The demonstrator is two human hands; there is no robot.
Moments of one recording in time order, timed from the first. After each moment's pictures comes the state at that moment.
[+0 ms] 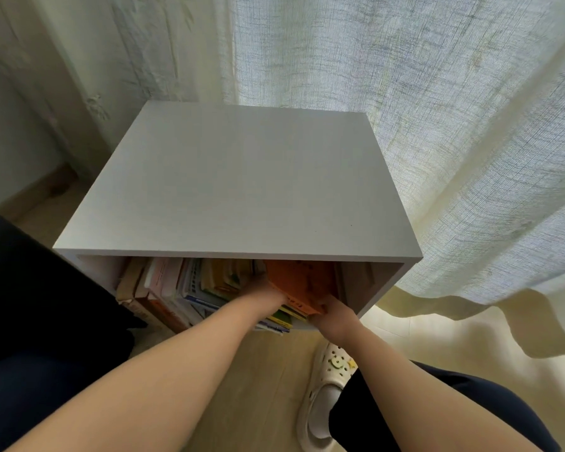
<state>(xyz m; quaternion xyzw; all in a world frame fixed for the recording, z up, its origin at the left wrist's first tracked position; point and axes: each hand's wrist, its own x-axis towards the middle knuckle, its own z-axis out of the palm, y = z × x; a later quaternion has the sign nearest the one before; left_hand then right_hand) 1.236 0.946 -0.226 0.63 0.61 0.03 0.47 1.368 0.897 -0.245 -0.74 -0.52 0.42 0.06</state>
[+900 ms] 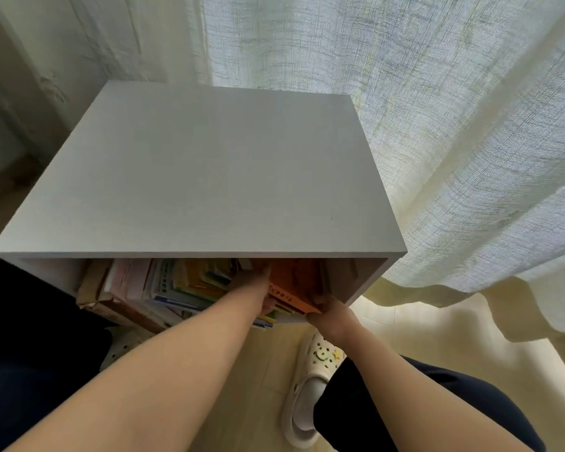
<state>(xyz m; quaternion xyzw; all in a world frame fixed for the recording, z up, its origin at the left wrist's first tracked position) 1.270 0.965 -0.258 0.26 0.74 0.19 0.60 1.397 0.893 -0.259 -0.76 -0.47 0.45 0.09</state>
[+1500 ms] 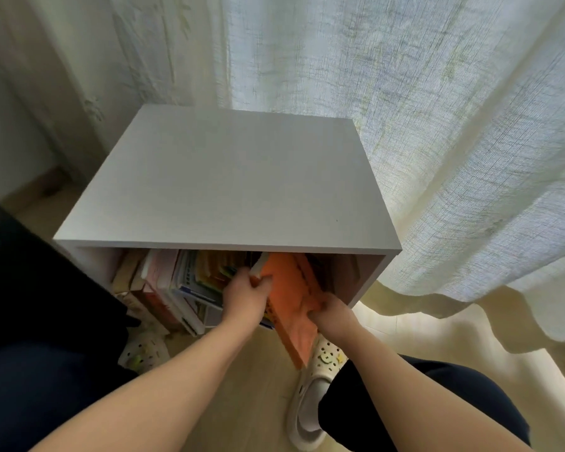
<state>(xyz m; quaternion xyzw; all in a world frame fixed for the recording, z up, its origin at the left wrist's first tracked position) 1.230 0.911 -0.222 0.51 0.66 0.32 0.45 1.378 0.879 -0.237 -0.75 -0.48 0.43 0.12</state>
